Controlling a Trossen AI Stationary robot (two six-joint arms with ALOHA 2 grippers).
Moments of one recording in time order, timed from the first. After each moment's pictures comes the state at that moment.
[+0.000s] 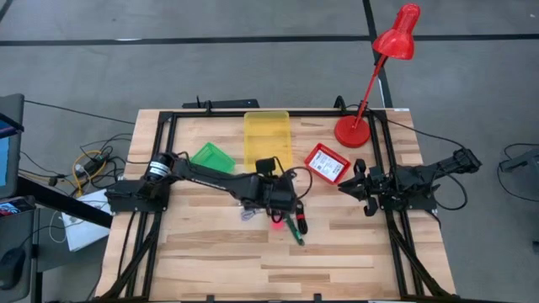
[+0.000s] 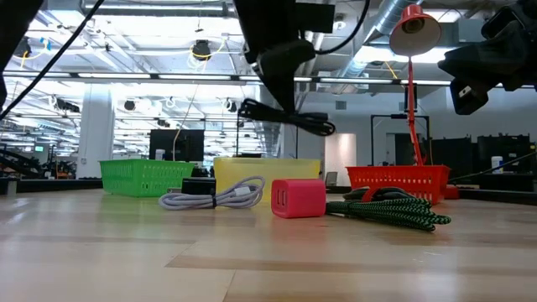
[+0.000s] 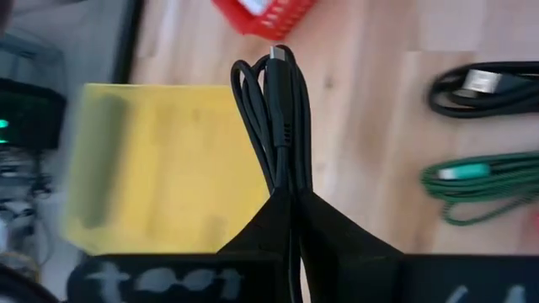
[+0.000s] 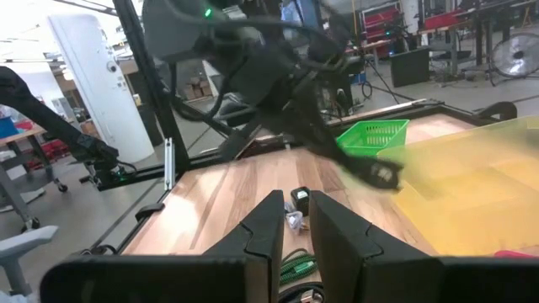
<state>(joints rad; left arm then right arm) -0.18 2.07 1.81 -0.99 -0.64 -0.21 0.35 0.06 0.00 0.06 0.29 0.21</state>
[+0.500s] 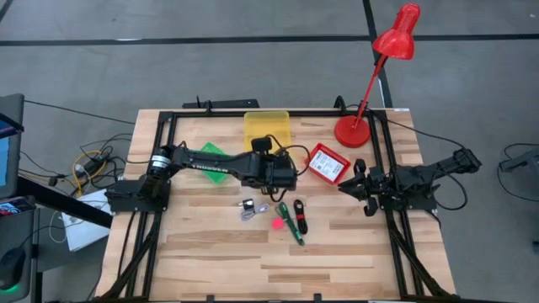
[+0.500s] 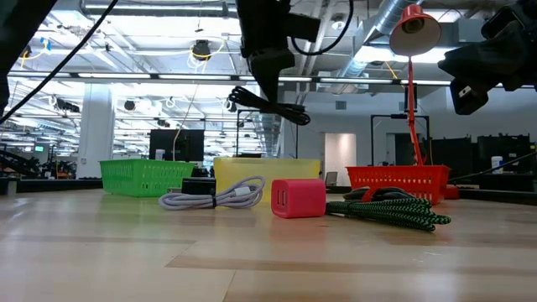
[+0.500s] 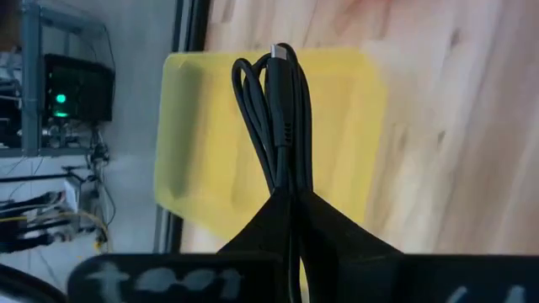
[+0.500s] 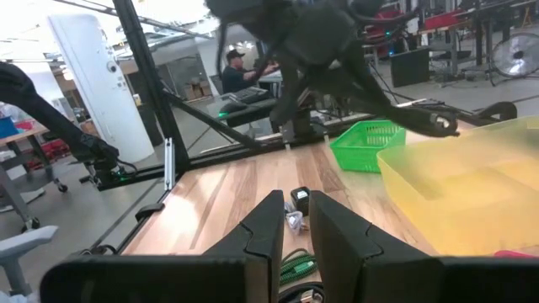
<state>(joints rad) -0.07 2.07 1.93 -1.20 -0.69 -0.12 0.35 0.06 0.00 0.06 0.29 0.21</state>
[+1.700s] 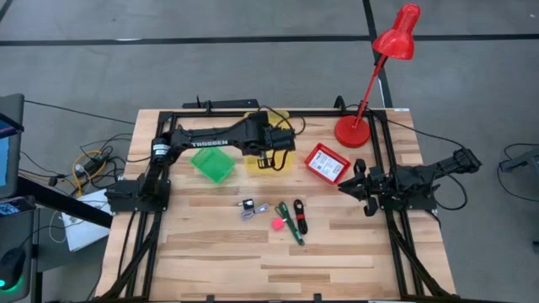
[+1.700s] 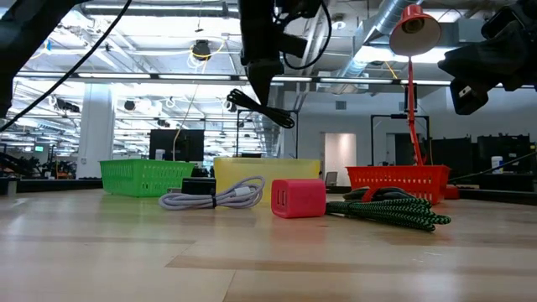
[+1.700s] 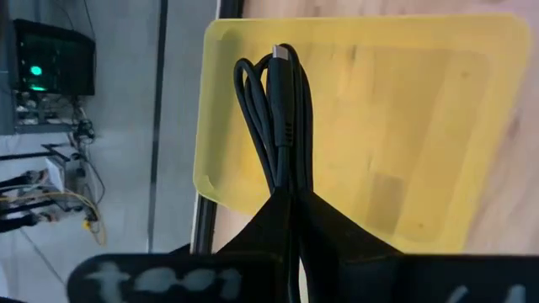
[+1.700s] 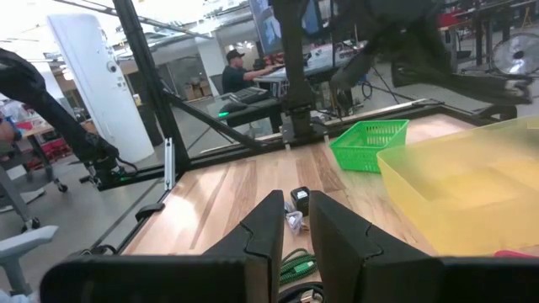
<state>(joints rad) 0.14 2.07 2.02 -1.25 -0.59 0.06 0.35 0.06 0.00 0.06 0.29 0.21</state>
